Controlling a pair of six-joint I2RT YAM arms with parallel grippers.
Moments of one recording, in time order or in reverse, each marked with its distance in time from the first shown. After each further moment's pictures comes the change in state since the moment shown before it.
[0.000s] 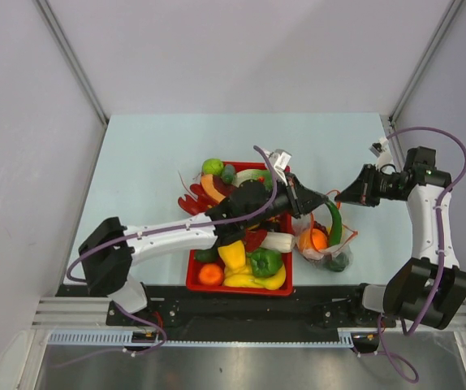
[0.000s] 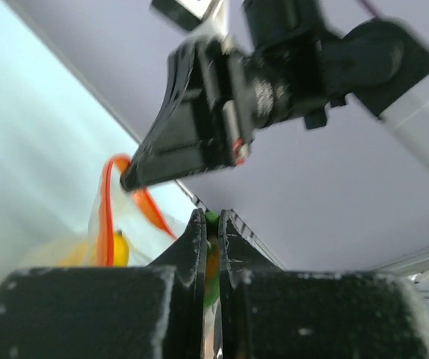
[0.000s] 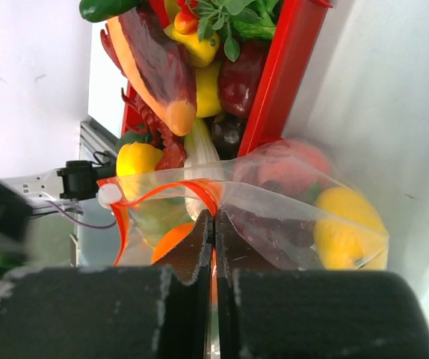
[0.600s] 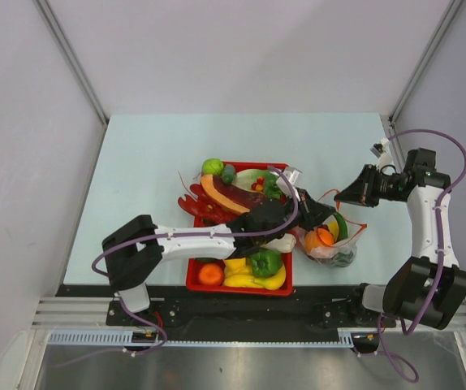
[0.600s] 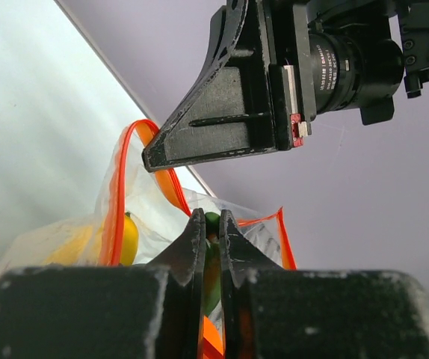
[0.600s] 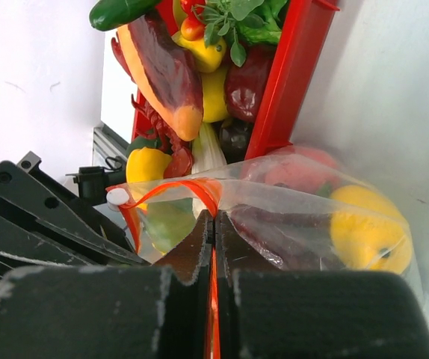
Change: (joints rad) left arm -0.091 0.156 -0.051 0.150 -0.197 -0.046; right arm -0.011 0.000 -0.024 0.033 -0.035 0.040
